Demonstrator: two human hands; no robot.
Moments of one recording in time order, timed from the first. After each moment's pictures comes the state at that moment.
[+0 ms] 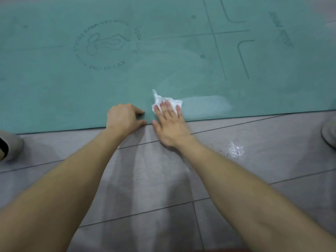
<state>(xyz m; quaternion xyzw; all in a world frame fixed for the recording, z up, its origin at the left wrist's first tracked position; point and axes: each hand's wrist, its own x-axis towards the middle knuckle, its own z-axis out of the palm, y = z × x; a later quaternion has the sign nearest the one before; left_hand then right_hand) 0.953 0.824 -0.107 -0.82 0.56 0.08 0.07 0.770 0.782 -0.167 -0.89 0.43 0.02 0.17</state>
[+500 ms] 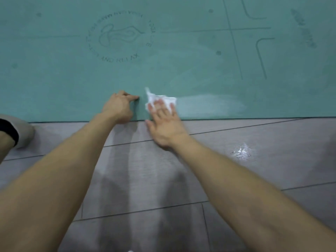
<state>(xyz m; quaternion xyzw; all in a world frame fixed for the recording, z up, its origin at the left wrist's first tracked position) 1.011 0.829 -0.102 -0.84 0.50 0.21 0.05 0.818 0.802 -0.165 -0.91 0.38 0.02 0.17</state>
